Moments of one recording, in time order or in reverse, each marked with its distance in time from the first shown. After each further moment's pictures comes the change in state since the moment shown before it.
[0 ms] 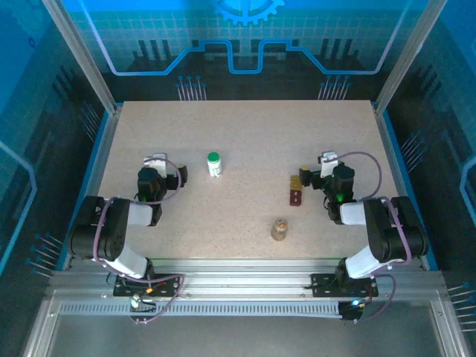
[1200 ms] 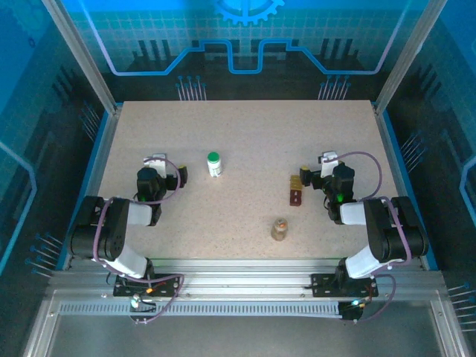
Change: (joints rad) left arm 0.010 0.000 0.001 -0.012 0.026 -0.001; right arm 0.000 0.000 0.000 0.000 0.014 -0.003
